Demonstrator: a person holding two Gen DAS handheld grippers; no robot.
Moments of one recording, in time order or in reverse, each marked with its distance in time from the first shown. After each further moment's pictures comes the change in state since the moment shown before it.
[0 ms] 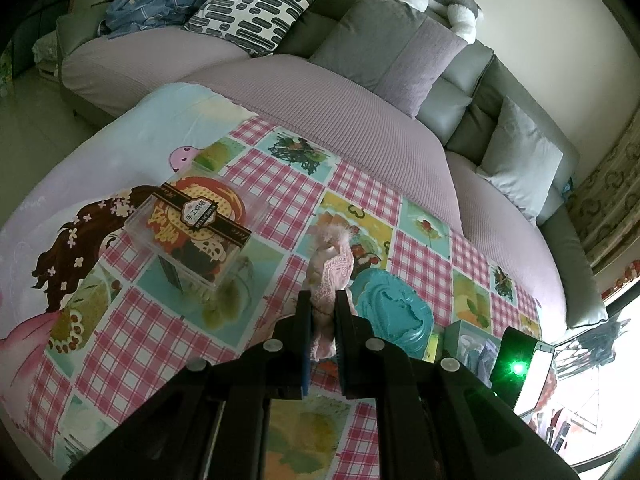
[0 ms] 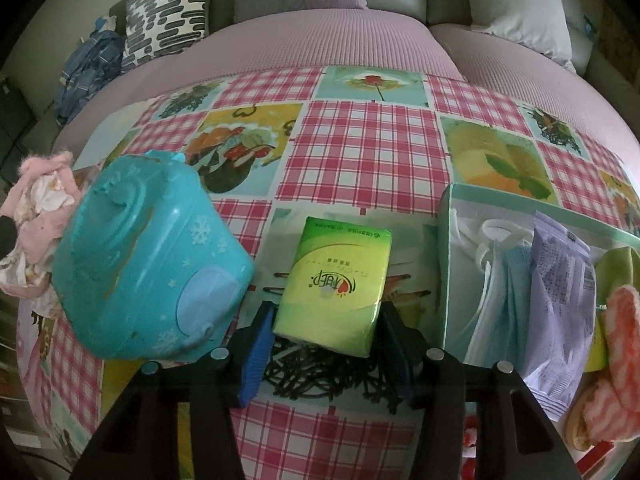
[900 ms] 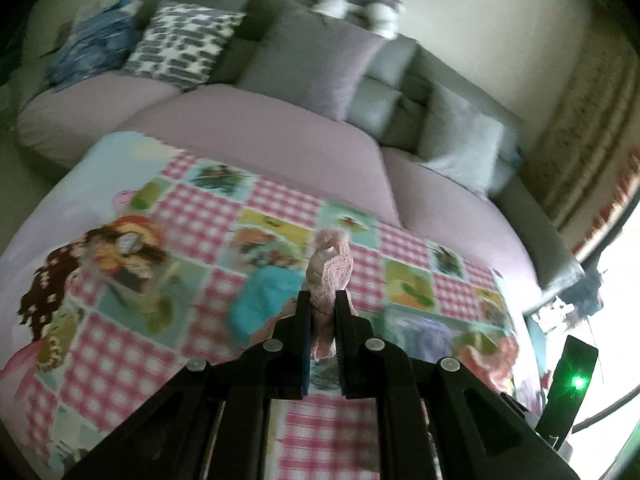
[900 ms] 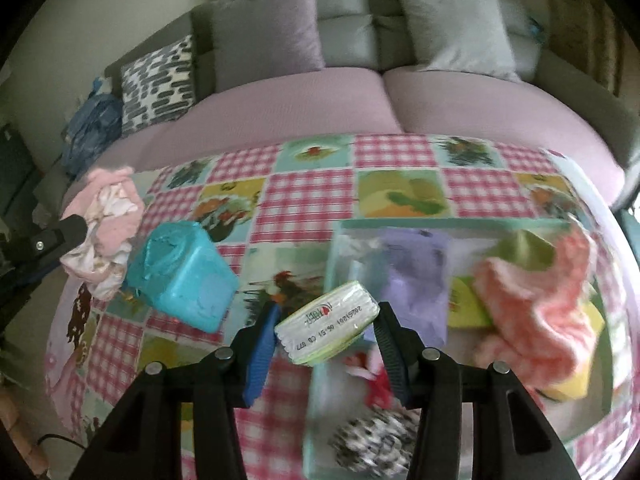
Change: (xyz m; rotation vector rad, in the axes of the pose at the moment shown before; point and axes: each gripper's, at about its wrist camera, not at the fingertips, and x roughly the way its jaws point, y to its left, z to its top) left arm -0.038 -0.078 -0.021 0.206 -0.050 -0.141; right arm -0.117 -0.056 -0.034 0.119 -0.188 -0.007
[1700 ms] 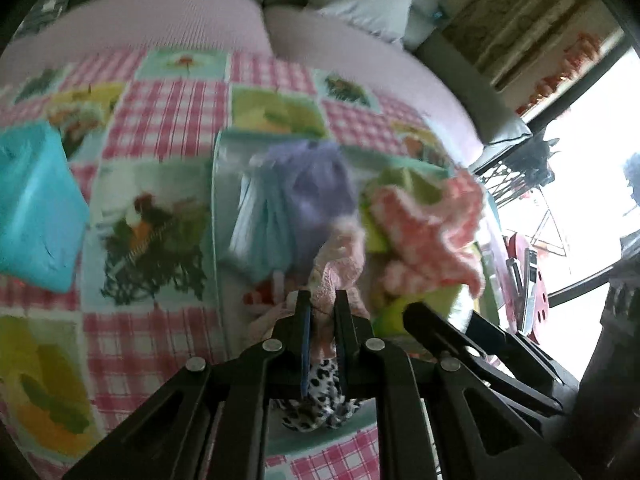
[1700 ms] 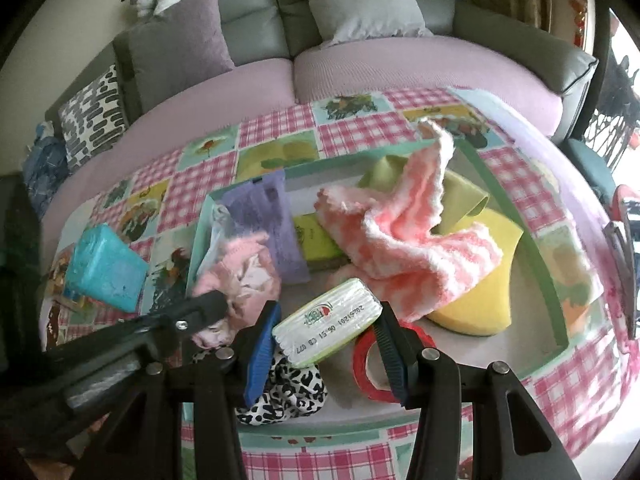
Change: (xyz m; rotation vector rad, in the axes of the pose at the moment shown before) left arm 0.121 -0.102 -0.095 0.181 0.463 -0.251; right arm -0.019 -0.095 -0.042 0.198 0.048 -0.114
